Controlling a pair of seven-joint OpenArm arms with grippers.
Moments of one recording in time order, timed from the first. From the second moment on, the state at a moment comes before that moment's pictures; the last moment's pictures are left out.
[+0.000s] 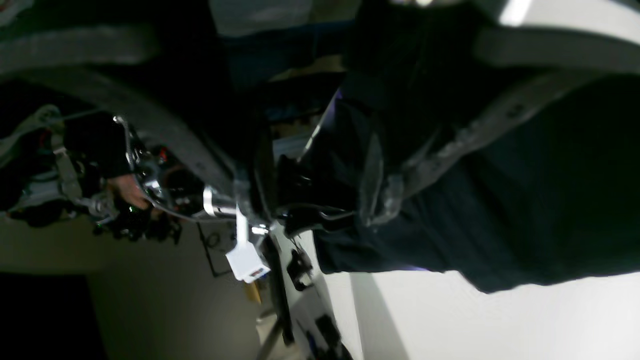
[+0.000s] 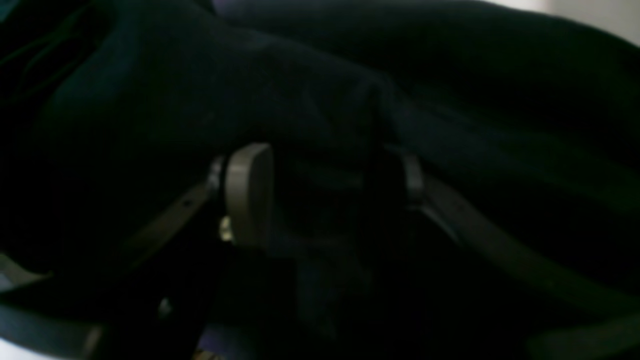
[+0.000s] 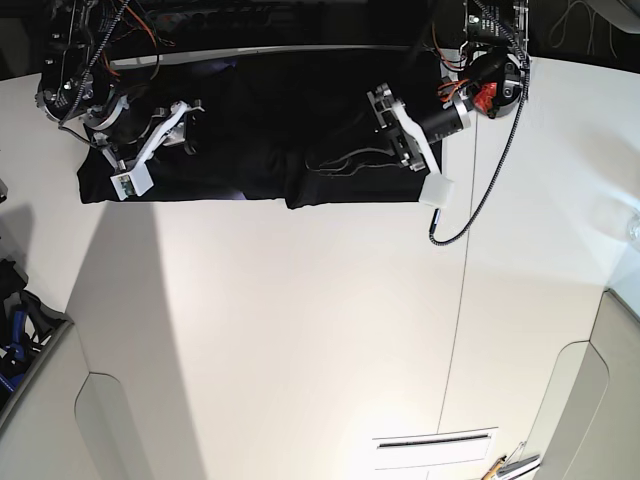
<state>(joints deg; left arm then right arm) 16.8 -3.6 -6.1 95.3 -76.1 -35.9 62.4 -18.0 8.4 12.1 102.6 26.5 26.7 -61.6</state>
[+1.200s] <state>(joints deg) 22.1 -8.2 11.3 108.7 -45.6 -31.4 61.8 -18.3 8.2 12.0 117.4 26.4 26.6 -66.6</state>
